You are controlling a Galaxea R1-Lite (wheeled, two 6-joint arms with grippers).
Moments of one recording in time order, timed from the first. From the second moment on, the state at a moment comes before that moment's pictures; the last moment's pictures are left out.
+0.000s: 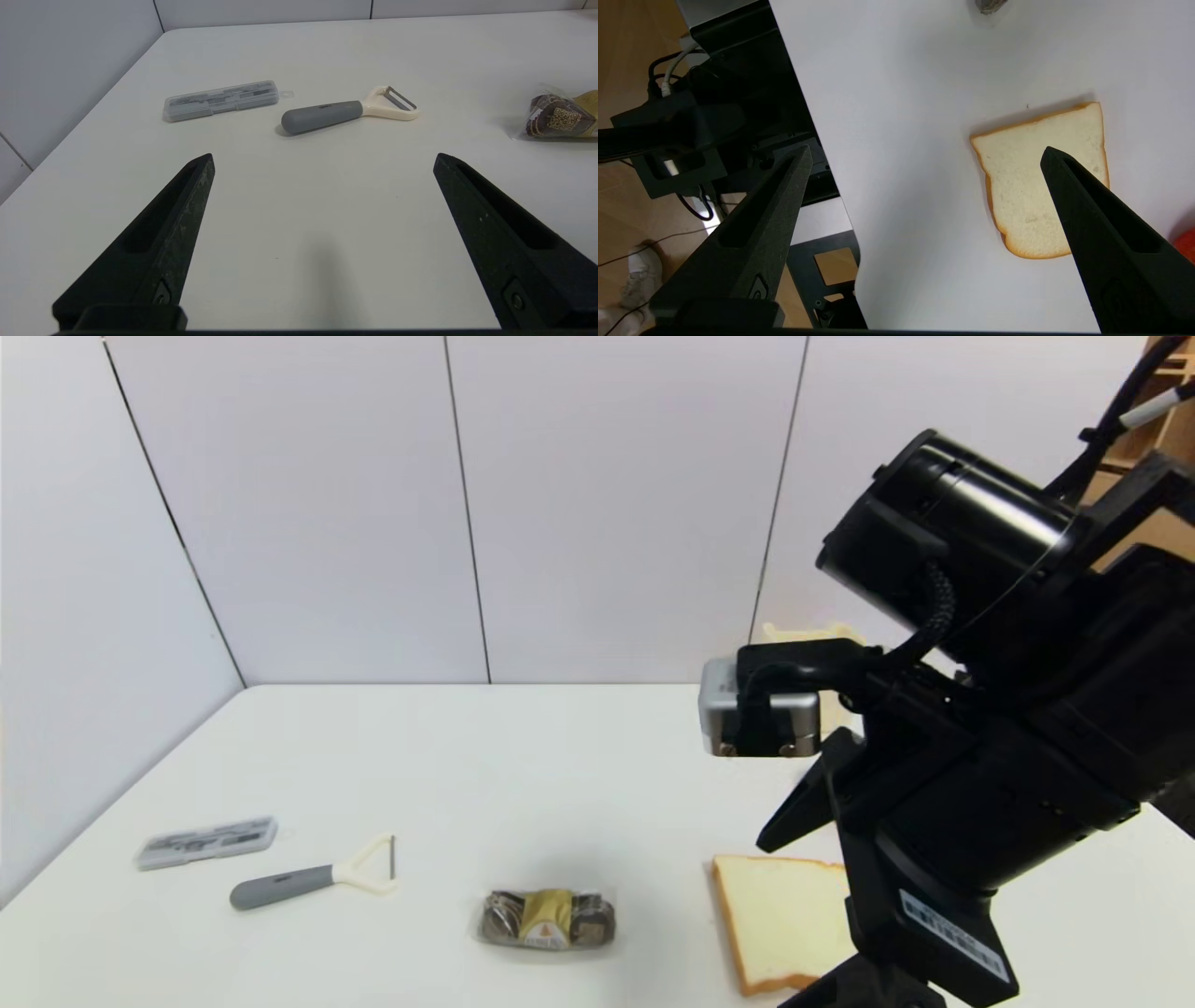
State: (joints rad) left arm 0.00 0.00 0.00 0.01 -0.02 0.01; right arm 0.83 1.71 -1.69 1.11 0.26 -0.39
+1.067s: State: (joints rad) left arm 0.00 0.00 0.00 0.01 -0.02 0.01; right arm 0.91 2.03 -1.94 1.06 0.25 -0.39
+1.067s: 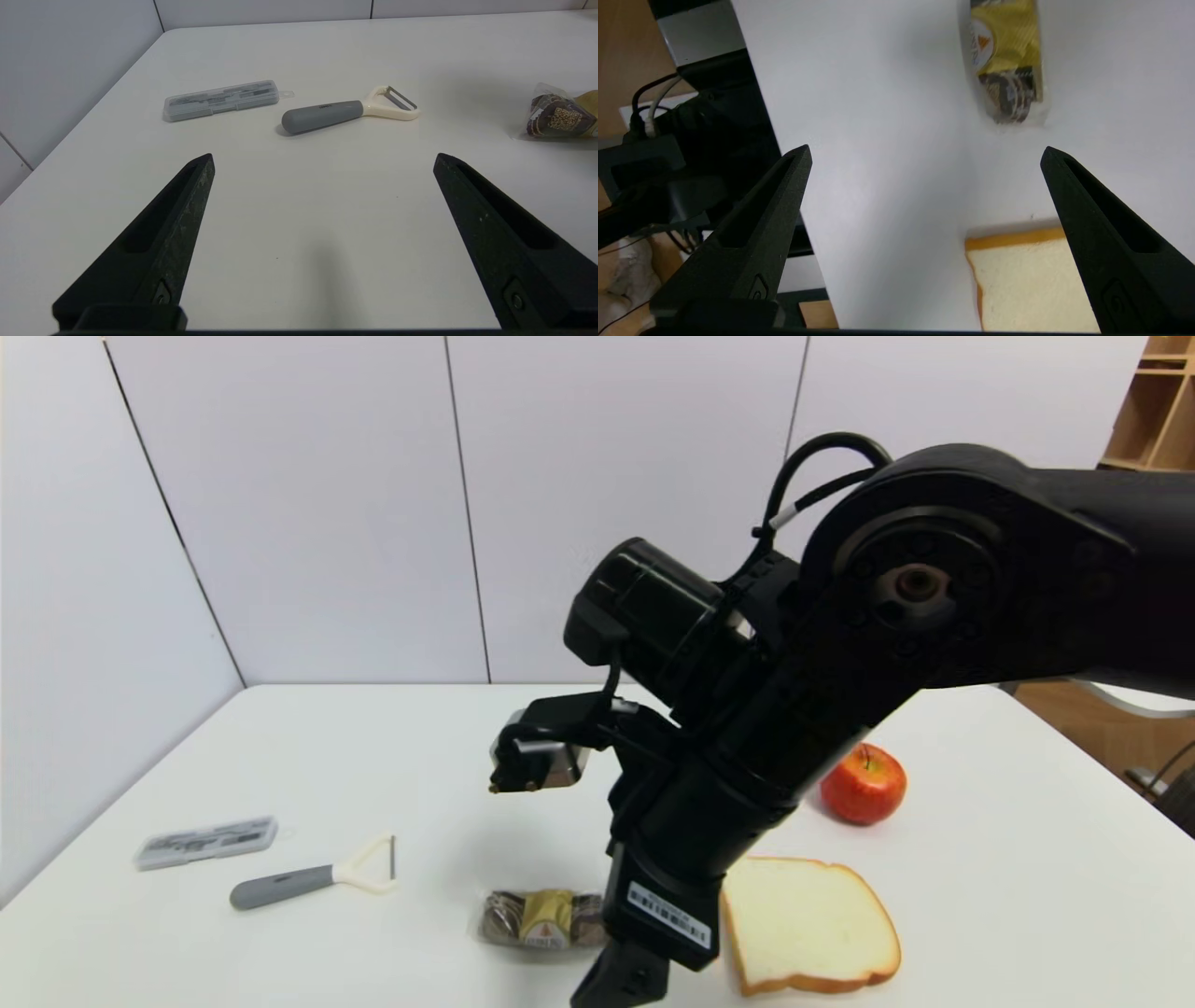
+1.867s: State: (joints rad) left arm 0.00 0.00 0.00 0.01 -0.02 0.01; right arm 0.90 2.21 -1.95 0.88 0.21 -0.39
